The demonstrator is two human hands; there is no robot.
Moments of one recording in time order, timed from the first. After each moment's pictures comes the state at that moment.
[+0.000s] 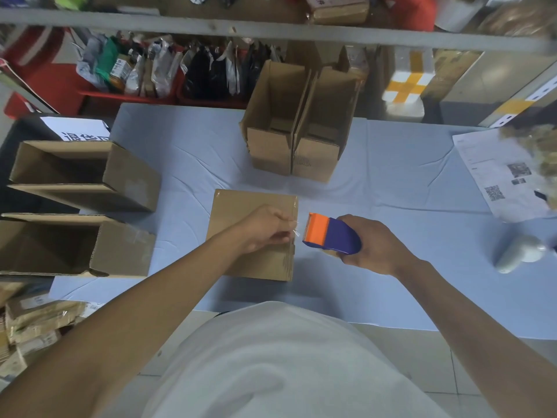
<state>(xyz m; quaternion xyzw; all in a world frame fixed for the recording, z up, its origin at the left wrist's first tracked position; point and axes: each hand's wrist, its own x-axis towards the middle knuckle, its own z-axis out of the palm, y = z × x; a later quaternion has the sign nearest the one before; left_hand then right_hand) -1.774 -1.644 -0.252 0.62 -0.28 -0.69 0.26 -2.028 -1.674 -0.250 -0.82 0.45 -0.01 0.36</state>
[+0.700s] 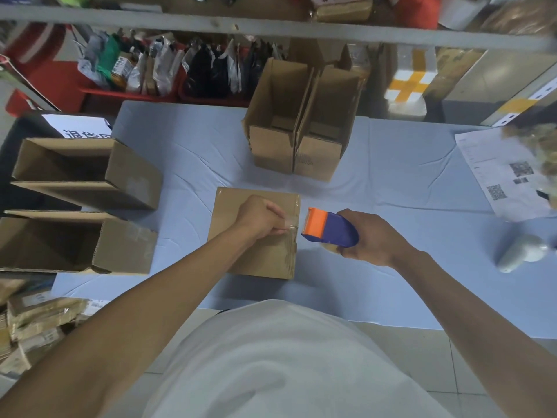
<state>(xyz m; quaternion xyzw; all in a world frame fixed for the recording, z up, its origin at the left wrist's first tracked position) -1.765 -1.646 -0.255 0.73 -0.30 -0.56 0.27 -2.018 -1.684 -0.249 -0.82 0.47 0.04 0.32</state>
